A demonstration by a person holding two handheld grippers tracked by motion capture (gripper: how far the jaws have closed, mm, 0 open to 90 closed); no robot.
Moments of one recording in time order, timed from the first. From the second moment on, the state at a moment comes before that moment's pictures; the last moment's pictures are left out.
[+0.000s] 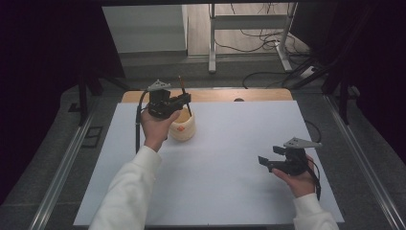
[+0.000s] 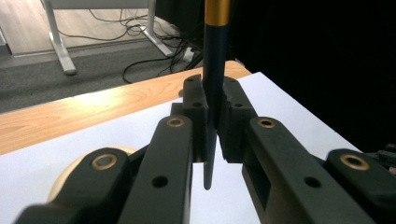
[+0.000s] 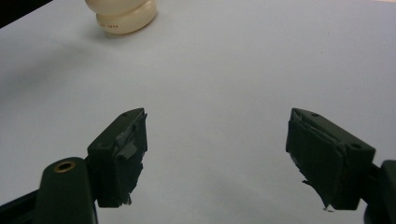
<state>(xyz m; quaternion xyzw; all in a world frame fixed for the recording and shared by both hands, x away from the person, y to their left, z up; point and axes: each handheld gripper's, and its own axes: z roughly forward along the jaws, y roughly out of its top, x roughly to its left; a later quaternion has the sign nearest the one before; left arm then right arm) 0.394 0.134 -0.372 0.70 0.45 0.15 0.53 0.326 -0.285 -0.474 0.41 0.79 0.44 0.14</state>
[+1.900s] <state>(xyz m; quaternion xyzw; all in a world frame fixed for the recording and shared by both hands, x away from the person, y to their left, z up) 0.440 0.155 -0.419 0.71 0.51 0.17 0.47 0.328 -0.287 -0.476 0.41 0.79 0.43 0.14</state>
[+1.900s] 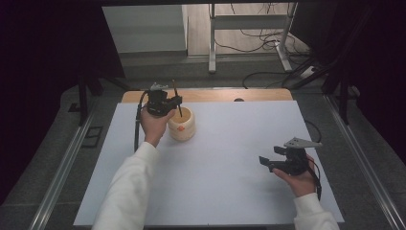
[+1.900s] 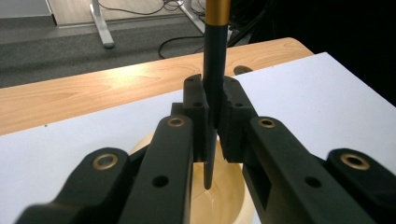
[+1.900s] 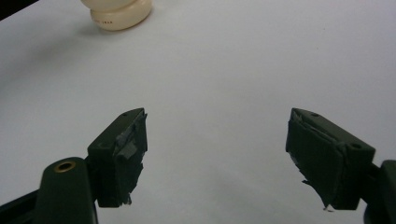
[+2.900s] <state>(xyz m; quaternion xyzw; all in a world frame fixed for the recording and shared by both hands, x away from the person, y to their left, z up) 0.445 0.154 -0.456 0.71 0.53 0.17 0.44 0.329 -0.287 -0.477 0.41 0.79 0.42 0.14</state>
